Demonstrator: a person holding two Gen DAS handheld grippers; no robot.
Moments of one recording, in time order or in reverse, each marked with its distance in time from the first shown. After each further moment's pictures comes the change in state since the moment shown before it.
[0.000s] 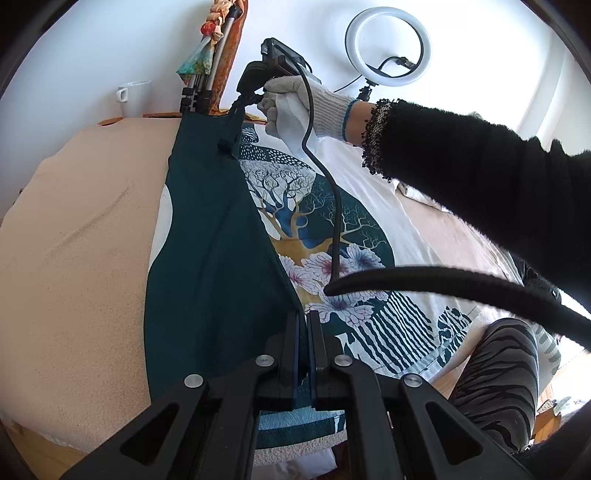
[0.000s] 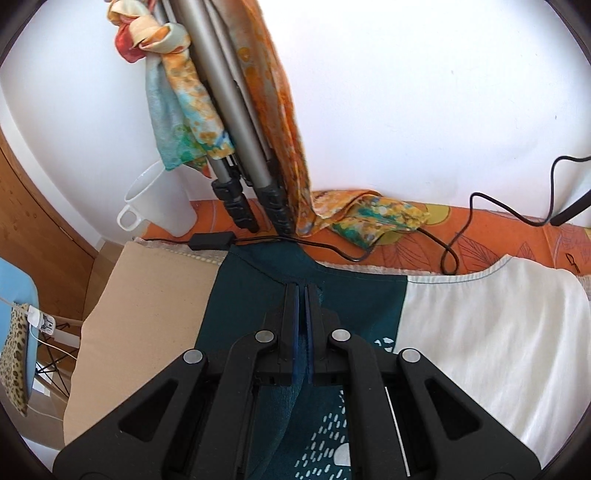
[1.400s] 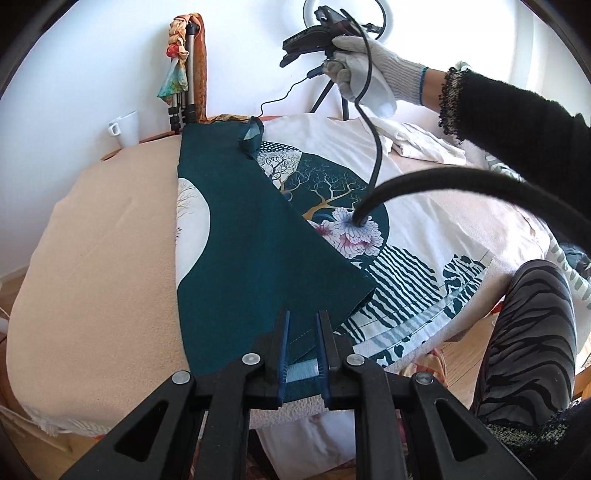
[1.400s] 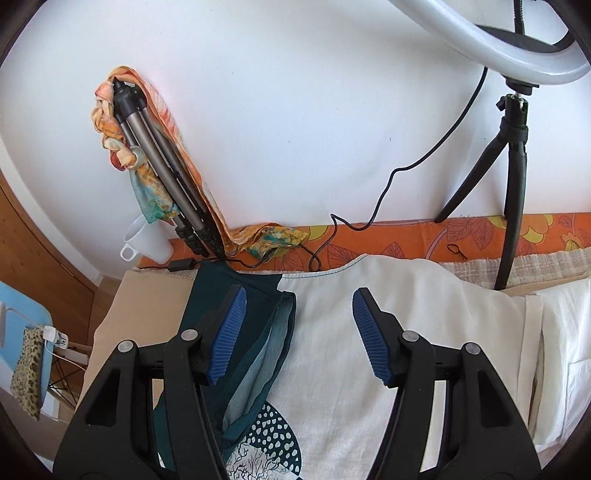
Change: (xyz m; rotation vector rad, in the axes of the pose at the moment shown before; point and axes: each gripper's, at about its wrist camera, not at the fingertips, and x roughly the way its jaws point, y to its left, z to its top) left arm -0.011 -0.046 -0.030 0.188 0.025 0.179; right arm -0.154 -0.091 -0.021 0.078 -0.145 -0.018
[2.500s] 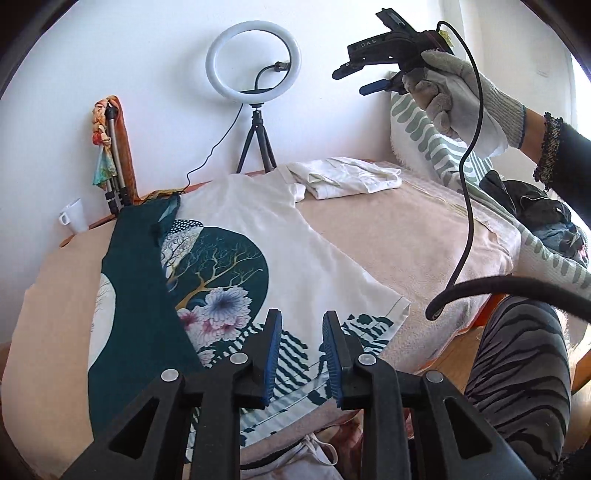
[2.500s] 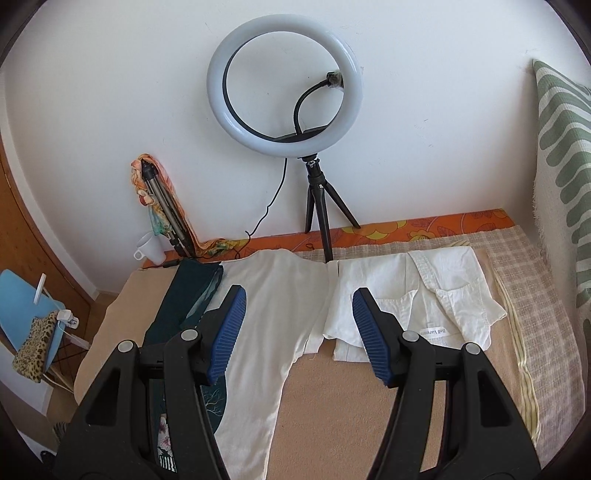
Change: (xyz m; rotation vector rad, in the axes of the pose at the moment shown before) left arm 0.008 -0.141 0.030 0.187 -0.187 -0.079; right arm -0.268 -0.146 -0.077 -0.002 -0.140 -0.064
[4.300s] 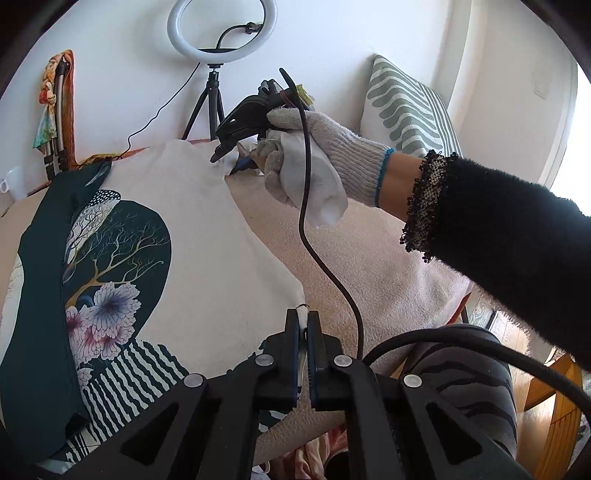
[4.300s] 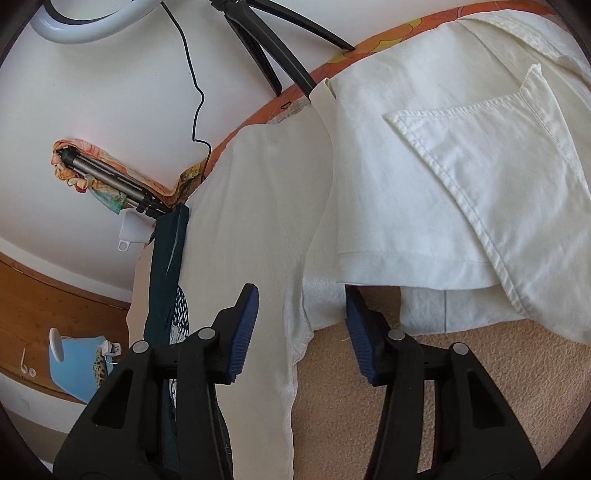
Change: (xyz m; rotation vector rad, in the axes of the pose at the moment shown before) left arm 0.067 -0.033 0.023 -0.108 0.094 -0.187; right arm 0.234 -0.035 -0.080 0.428 0.373 0.170
